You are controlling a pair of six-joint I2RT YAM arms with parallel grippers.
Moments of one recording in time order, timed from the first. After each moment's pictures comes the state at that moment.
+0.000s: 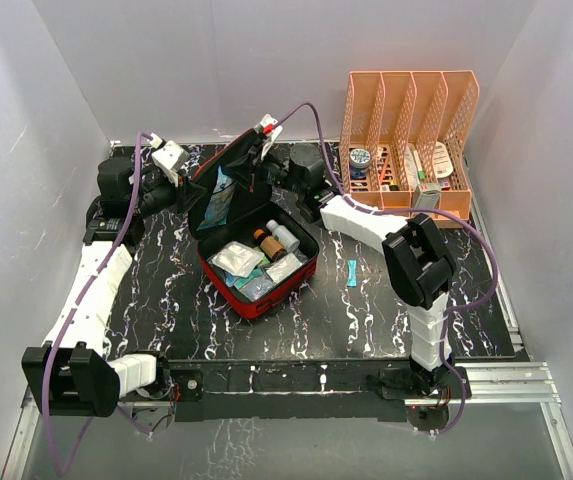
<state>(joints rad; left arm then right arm) -0.05 1.18 1.07 -0.22 0.72 0.25 0.65 2.00 1.53 0.61 -0.51 0.27</state>
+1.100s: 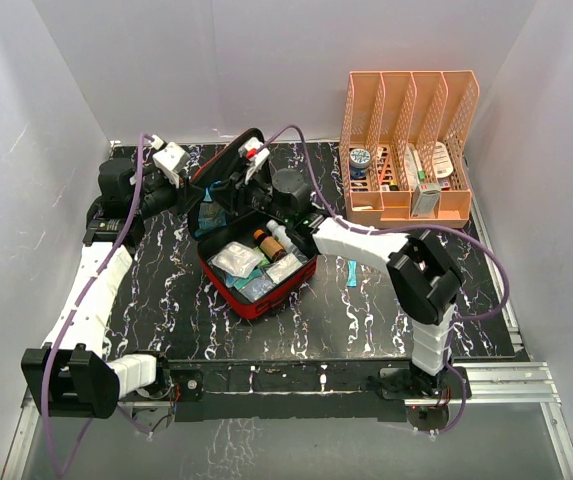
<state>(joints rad) -0.05 1.18 1.07 -0.25 0.68 0.26 0.81 1.91 1.41 0.59 -0.29 0.25</state>
